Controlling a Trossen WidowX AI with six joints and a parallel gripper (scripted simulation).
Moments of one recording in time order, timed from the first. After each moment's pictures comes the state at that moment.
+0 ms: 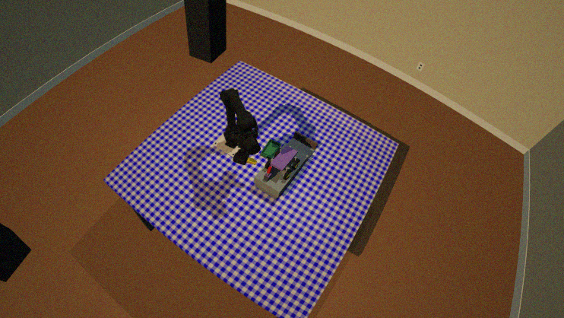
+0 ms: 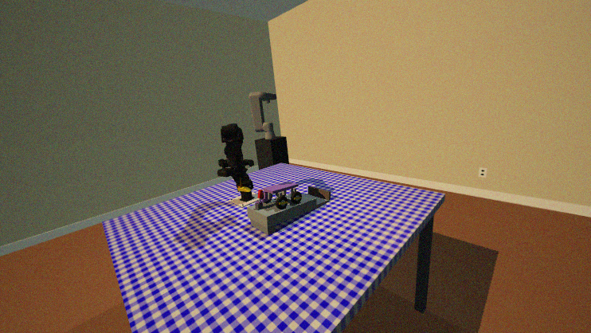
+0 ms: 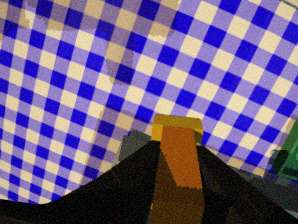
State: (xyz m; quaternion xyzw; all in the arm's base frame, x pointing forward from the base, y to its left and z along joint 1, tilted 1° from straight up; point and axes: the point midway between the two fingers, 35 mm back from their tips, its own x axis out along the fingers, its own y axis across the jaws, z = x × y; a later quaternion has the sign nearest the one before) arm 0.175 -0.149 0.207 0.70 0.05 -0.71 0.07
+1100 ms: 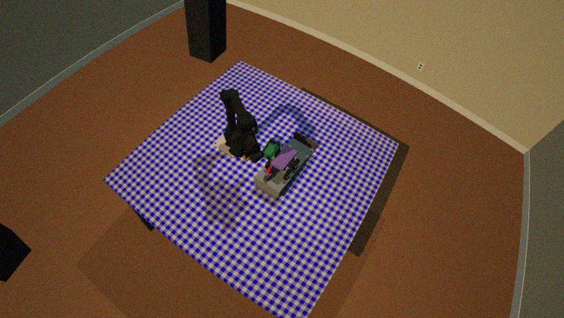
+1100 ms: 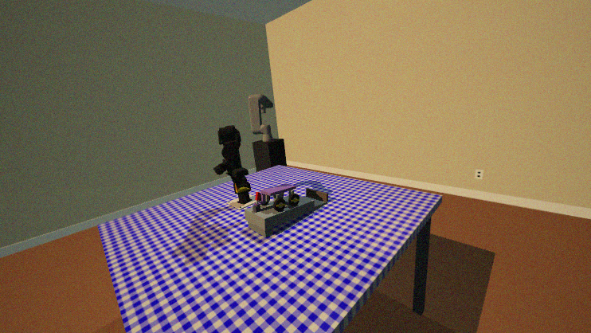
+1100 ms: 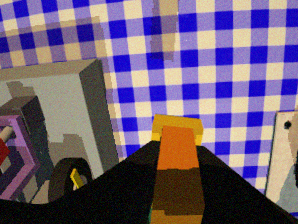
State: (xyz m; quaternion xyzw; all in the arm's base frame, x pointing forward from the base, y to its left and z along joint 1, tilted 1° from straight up) arm 0.175 -0.149 0.207 0.56 0.42 -0.57 0.43
